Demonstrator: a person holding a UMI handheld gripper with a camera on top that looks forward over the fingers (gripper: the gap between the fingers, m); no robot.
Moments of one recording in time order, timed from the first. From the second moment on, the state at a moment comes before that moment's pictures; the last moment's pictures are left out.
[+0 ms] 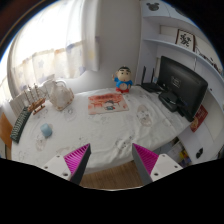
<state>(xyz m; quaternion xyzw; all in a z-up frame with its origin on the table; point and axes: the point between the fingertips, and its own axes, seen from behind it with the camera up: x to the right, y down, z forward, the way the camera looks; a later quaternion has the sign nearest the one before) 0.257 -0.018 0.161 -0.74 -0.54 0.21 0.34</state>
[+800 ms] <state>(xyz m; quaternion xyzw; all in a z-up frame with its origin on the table) 0.126 -0.299 0.065 -0.64 -0.66 0.29 0.27</state>
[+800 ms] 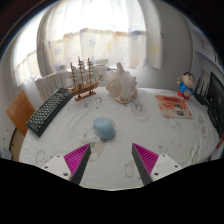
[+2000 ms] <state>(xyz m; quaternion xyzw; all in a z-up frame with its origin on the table) -0.023 -0.318 0.002 -0.61 -0.66 0.30 0.31</state>
